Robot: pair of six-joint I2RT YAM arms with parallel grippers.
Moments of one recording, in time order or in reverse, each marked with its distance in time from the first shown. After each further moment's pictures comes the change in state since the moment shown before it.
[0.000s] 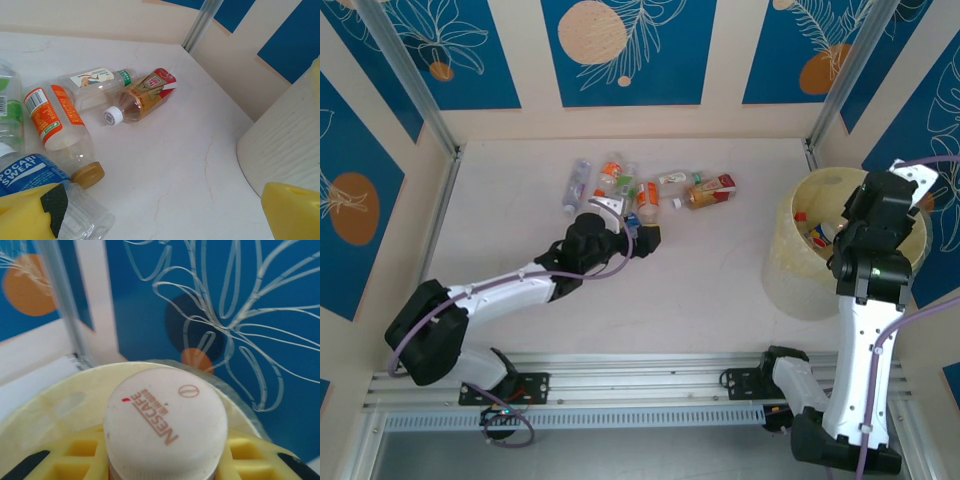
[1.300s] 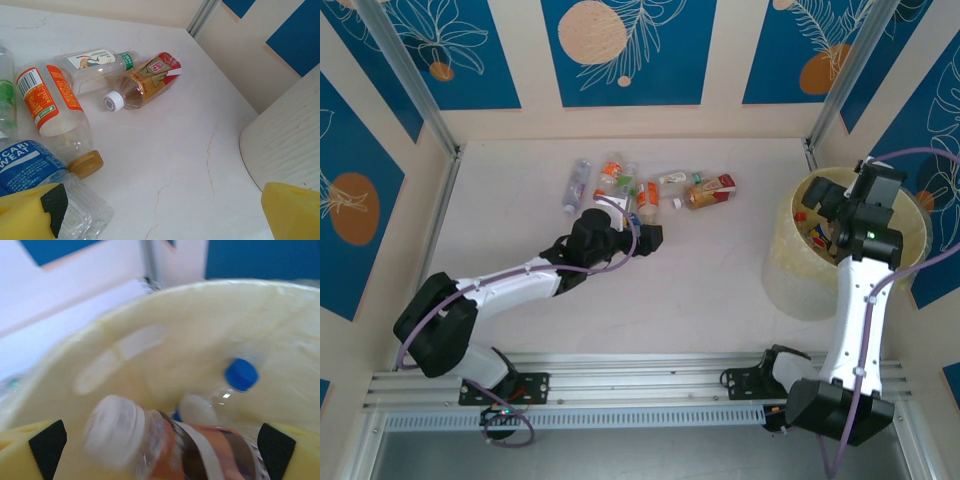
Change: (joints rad) left arm 0.013 0.053 0.042 -0.051 0.029 -0.038; right arm -0.123 0.123 -0.083 0.013 -0.573 0.026
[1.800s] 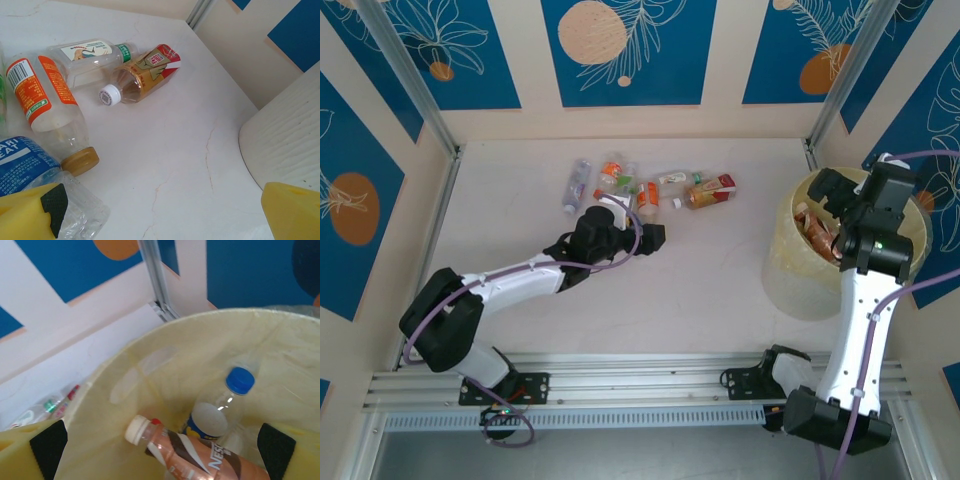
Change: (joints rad) left arm 0.003 0.037 0.028 -0.022 0.026 -0.008; right arm 0.000 -0.006 0.086 -0.068 0.047 0.098
